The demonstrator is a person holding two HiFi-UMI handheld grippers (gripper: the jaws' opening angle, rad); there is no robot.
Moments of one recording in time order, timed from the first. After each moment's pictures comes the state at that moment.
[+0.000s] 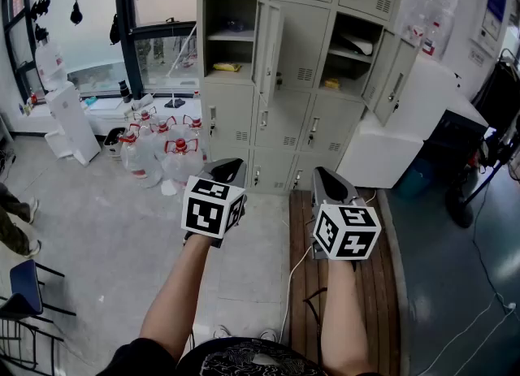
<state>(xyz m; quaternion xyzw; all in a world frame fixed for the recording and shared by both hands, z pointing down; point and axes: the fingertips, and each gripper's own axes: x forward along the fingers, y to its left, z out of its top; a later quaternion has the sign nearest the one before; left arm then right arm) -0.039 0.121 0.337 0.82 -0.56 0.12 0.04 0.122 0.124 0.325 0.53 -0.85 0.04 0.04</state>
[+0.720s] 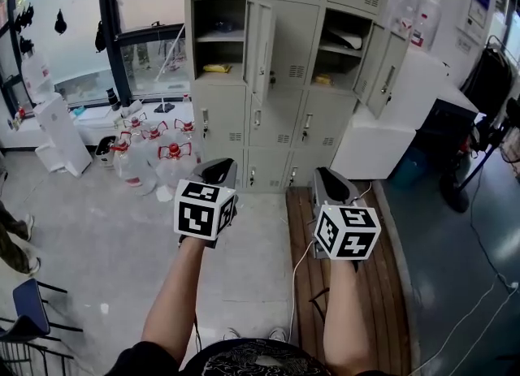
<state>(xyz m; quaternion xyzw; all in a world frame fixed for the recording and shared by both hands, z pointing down) -0.073 0.115 0.336 0.83 -0.55 0.11 0.03 0.113 0.127 0.329 0.56 -0.82 0.03 0.04</state>
